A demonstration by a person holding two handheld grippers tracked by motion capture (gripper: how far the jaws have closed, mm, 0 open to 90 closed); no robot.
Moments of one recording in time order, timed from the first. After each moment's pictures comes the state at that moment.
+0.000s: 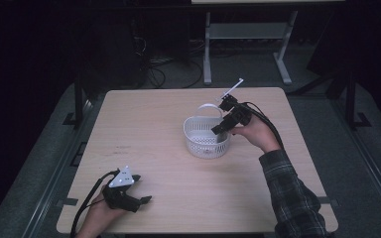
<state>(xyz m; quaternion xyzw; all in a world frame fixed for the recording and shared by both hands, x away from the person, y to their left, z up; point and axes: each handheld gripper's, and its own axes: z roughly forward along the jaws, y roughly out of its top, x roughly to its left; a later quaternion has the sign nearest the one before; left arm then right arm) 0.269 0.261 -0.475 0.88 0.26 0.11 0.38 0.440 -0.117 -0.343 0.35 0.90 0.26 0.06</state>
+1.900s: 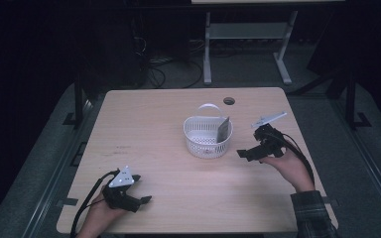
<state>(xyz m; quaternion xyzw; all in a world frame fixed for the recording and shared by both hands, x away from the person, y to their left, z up) 0.269 0.261 -0.475 0.88 0.26 0.11 0.38 0.358 -0.199 -0.383 0.40 0.85 0.32 0.11</state>
